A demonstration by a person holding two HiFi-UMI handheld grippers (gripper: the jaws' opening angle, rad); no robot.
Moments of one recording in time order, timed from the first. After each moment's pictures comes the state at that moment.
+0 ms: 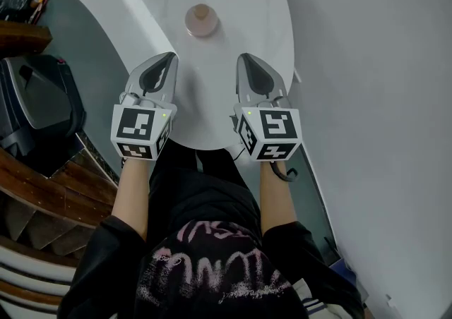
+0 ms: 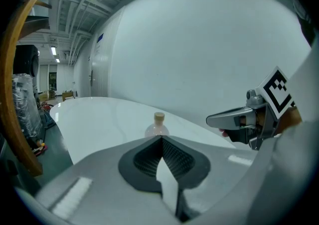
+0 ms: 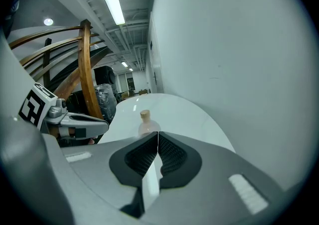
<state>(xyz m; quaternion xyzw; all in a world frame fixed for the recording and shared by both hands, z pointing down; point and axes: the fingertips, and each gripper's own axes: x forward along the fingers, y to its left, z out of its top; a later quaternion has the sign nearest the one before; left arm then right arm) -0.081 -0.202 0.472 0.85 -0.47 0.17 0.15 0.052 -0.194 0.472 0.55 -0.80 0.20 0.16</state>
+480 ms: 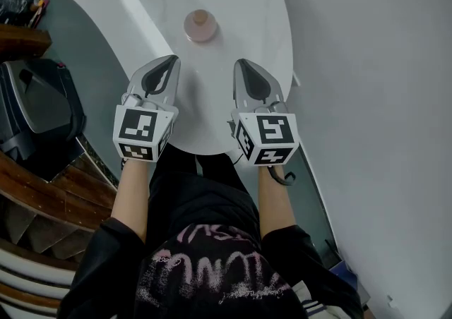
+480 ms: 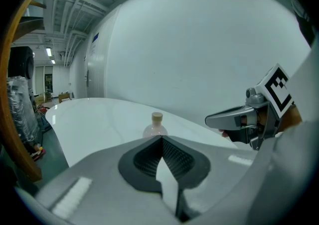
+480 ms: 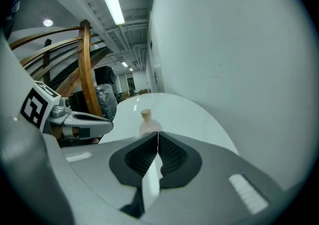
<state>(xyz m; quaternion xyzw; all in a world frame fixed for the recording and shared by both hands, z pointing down) -0.078 -0.210 0.473 0.86 -0.45 0.18 0.14 0.046 -0.195 0.476 0.54 -0.80 0.20 0.16</state>
